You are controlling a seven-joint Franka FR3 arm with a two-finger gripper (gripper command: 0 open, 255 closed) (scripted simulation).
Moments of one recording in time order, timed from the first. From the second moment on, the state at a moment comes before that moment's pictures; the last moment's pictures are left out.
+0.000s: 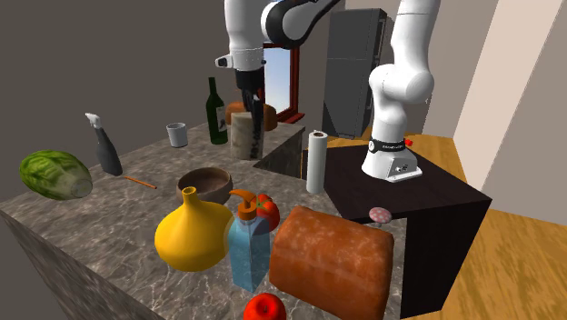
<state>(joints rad) 0.00 -0.09 0.08 -2.27 -0.09 2.12 -0.05</state>
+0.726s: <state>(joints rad) 0.01 0.05 0.09 -1.98 -0.09 1.97 -0.04</state>
